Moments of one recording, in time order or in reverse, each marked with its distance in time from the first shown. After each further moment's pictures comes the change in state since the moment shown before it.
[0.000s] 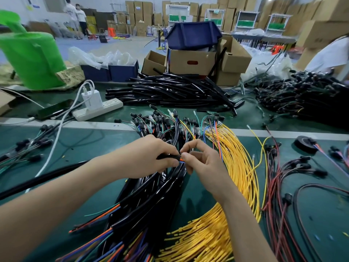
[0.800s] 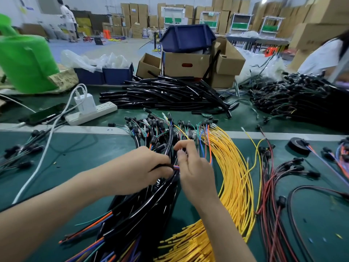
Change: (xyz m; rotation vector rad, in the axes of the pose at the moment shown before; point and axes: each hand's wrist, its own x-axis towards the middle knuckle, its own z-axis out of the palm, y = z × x) left_hand -0.008 0.009 0.005 0.006 -0.039 -0.013; right_hand 0.004 0.006 0.024 -0.580 0.274 -0.197
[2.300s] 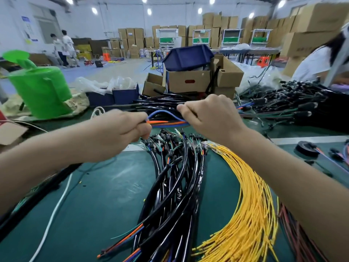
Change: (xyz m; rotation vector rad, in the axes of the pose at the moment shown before) left_hand -0.048 -0.012 -0.118 0.140 0.188 -0.052; right_hand 0.104 -0.079 -0.063 -0.668 0.003 -0.422
